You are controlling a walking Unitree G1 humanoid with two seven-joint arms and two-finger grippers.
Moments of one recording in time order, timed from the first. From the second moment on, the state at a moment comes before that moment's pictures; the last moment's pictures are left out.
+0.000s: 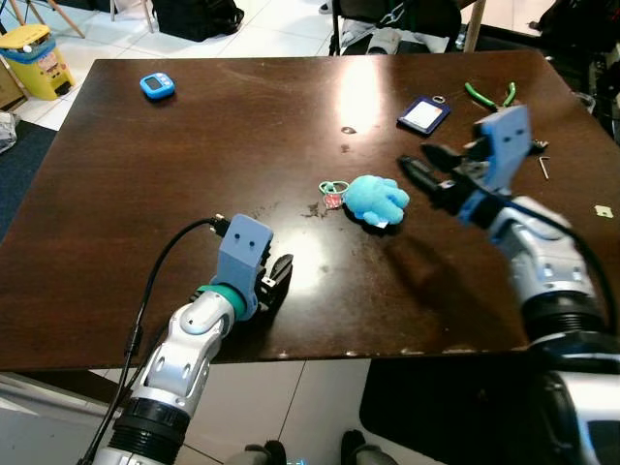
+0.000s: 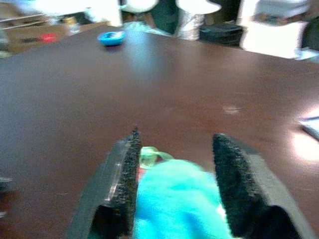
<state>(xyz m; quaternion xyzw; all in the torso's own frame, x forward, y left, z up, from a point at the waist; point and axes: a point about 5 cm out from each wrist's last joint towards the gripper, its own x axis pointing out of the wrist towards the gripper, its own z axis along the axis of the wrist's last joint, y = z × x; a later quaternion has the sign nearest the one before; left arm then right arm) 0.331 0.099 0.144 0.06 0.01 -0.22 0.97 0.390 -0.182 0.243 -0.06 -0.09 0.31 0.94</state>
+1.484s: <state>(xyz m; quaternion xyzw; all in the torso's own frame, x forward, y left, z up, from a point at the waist) 0.329 0.094 0.146 0.05 0.01 -0.21 0.98 0.408 -0.167 0.206 -0.09 0.03 0.24 0.97</state>
